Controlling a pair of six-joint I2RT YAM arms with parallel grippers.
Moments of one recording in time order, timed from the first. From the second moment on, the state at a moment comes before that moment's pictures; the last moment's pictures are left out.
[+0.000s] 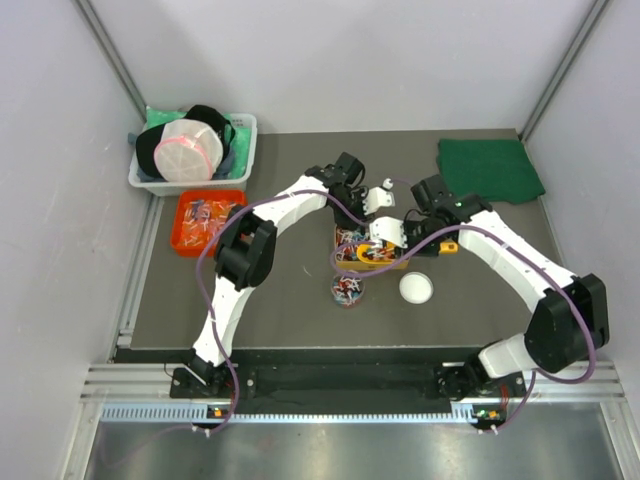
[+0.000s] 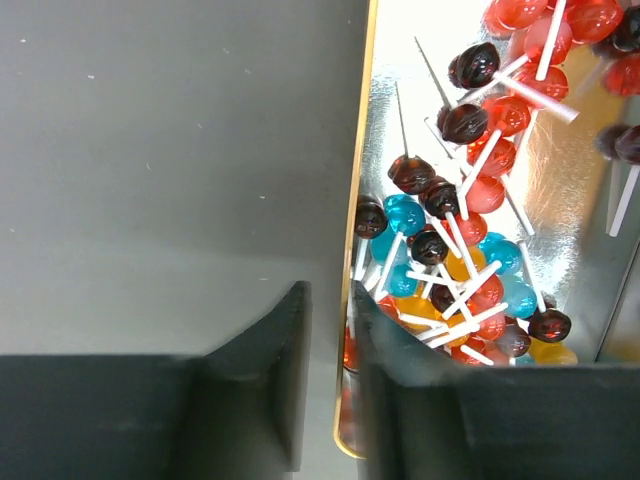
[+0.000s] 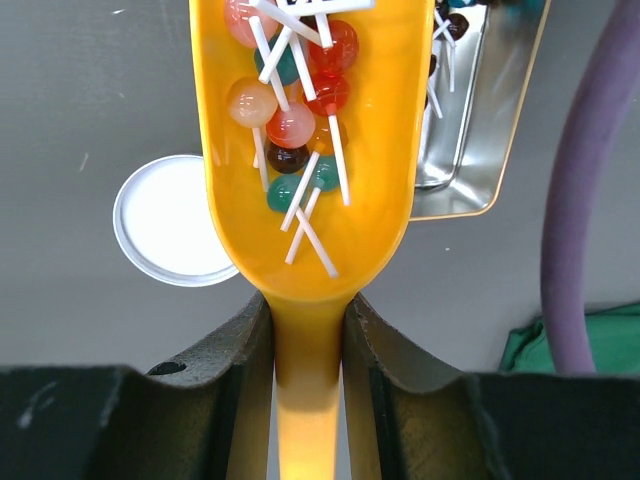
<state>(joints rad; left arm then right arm) -0.63 2.30 1.96 -0.76 0.36 0.78 0.45 1.42 1.16 -0.93 -0.23 -1.17</state>
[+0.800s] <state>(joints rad) -0.62 2.33 2.08 -0.70 0.27 0.67 0.46 1.36 1.15 -1.00 -0.25 -1.15</state>
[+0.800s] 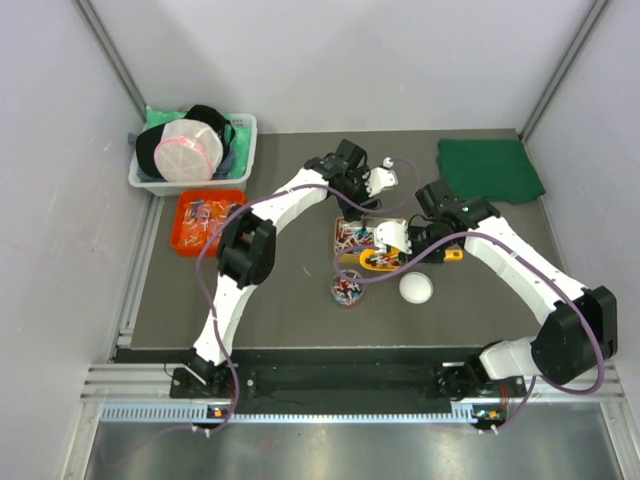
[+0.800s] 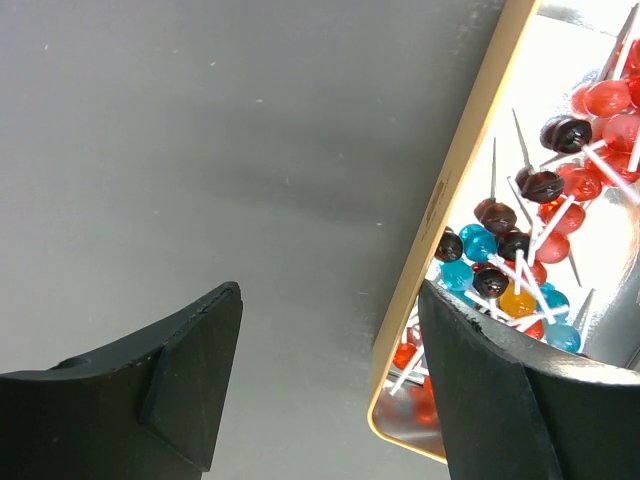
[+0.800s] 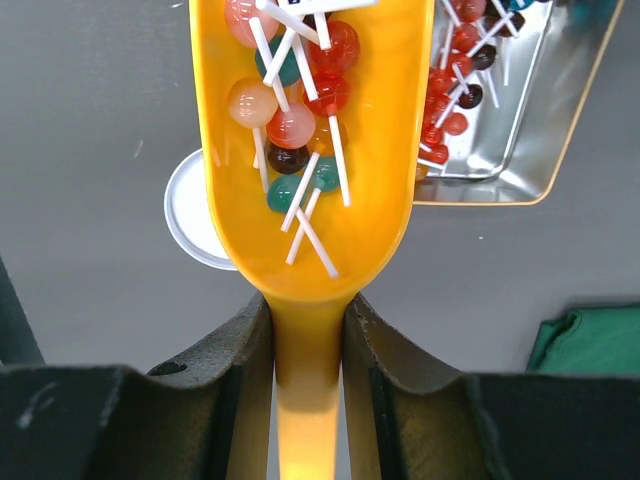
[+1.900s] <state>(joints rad) -0.43 1.97 1.80 -0.66 0.48 0.39 0.71 1.39 1.15 -1.02 -0.02 -1.06</state>
